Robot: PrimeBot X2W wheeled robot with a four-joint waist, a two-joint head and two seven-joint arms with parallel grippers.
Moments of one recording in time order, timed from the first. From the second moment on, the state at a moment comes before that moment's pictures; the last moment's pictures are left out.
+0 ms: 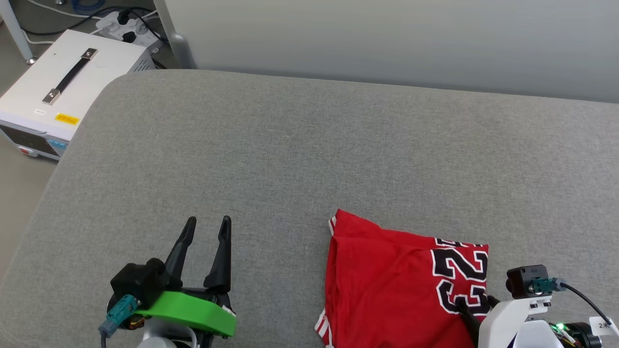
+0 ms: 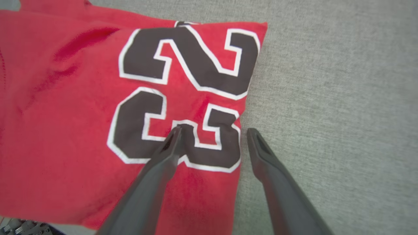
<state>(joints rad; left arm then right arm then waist) -0.01 0.12 -0.13 0.10 -0.40 -0.12 -0.26 0.05 -0.13 0.06 0.12 0.26 0.13 0.42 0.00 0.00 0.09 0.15</state>
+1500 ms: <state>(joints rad) -0.12 0.20 -0.27 -0.05 -0.41 -0.13 -0.26 -0.25 -0.73 0.33 -0.01 0.23 0.13 0.53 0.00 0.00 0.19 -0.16</state>
